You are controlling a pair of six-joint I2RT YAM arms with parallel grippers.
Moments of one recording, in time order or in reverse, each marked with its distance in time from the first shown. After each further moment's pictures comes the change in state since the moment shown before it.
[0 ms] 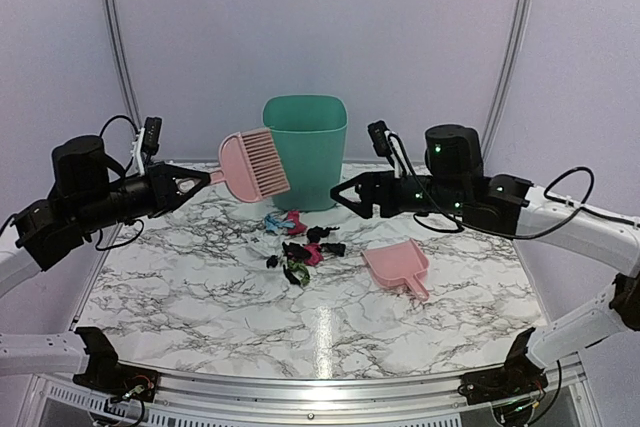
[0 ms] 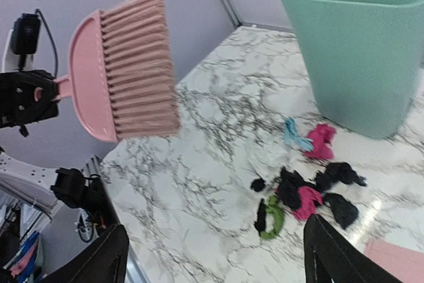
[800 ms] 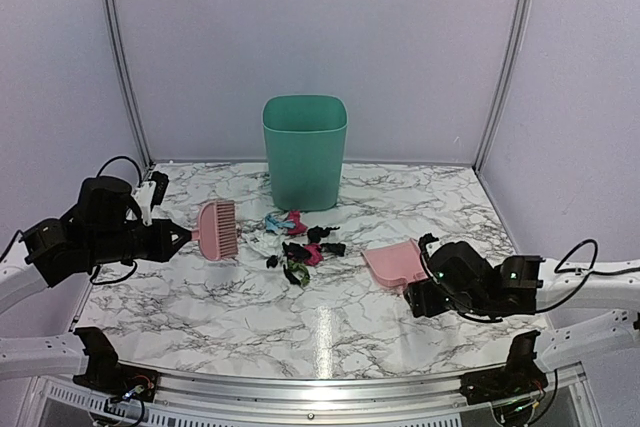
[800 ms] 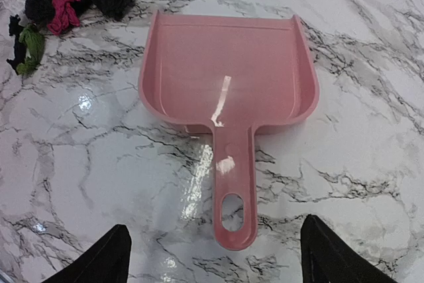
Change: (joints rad) left arm 0.000 -0.064 -0.142 -0.335 -0.277 0.224; right arm 0.167 -0.307 -0.553 -0.375 0.695 0.148
